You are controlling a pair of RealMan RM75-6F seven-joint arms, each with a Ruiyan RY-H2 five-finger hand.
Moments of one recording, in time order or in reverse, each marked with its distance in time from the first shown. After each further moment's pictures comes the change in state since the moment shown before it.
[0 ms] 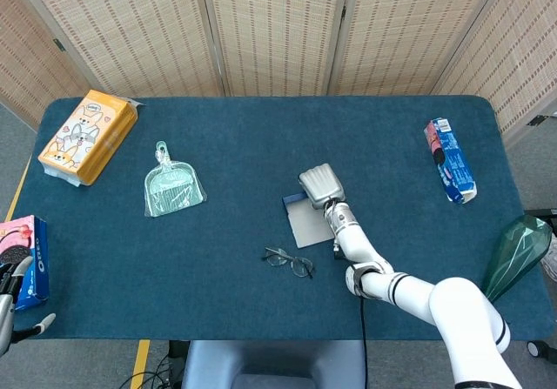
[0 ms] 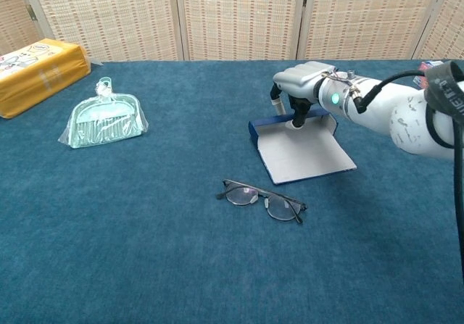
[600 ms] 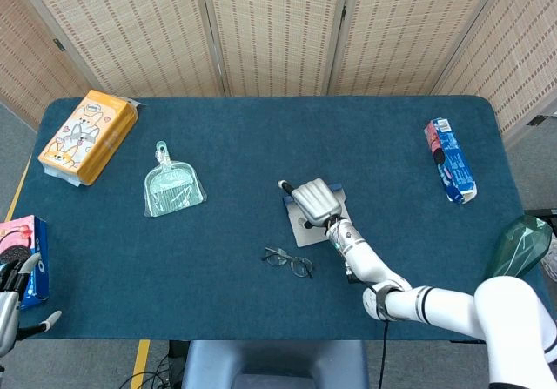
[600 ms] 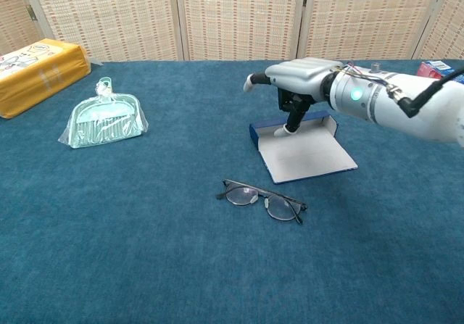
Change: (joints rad) left arm -0.010 0.005 -0.002 -0.023 0.028 0.004 0.008; right arm -0.112 0.203 -0.003 -0.449 -0.169 0.108 0.130
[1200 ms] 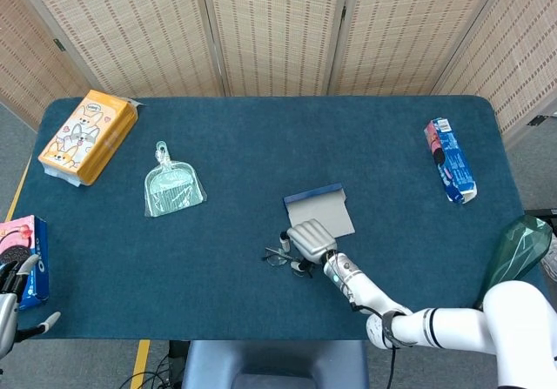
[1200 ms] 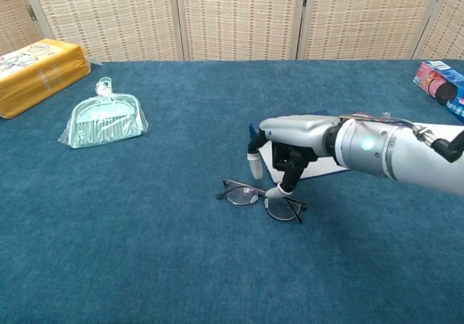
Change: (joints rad) left arm 0.007 0.002 0.005 0.000 0.006 0.009 -0.012; right arm -0.041 0.006 -0.066 -0.196 0.121 -0.027 -0.004
